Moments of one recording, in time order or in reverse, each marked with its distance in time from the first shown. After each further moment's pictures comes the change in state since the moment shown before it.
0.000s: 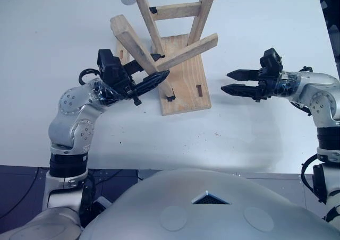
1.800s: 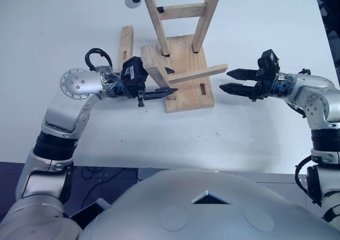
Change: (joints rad) left arm -0.205 0.198 -0.272 0.081 0.224 -0.042 -0.068; right arm 0.021 0.046 -0.015 0.007 -0.050 -0.044 -0.046
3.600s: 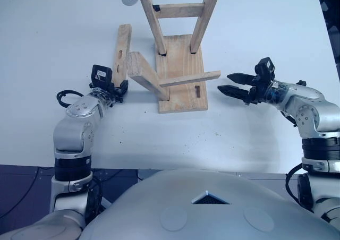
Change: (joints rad) left arm 0.241 -0.262 0.321 -0.096 0.159 0.628 0.788; right arm 0.094 0.079 -0.041 -0.028 -0.023 -0.033 -0.127
